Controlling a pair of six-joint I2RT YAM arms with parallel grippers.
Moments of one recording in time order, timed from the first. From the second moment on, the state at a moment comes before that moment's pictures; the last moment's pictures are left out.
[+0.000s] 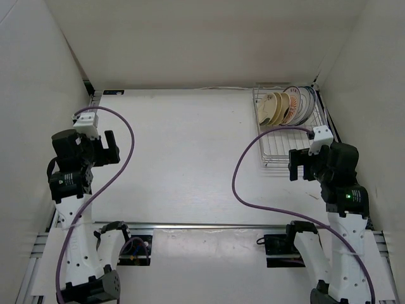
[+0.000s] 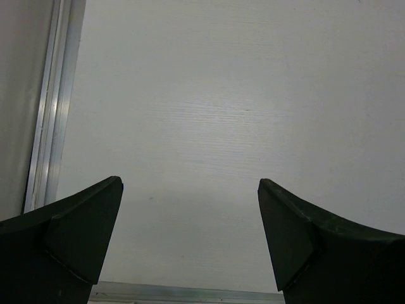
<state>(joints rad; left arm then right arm) 0.24 0.82 1.13 -0.85 0.20 0.09 -0.05 0.67 1.00 -0.93 -0.17 -0.24</state>
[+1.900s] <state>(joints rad) 0.23 1.18 1.25 -0.84 0.46 0.23 0.05 2.05 1.91 -0.67 -0.07 -0.09</state>
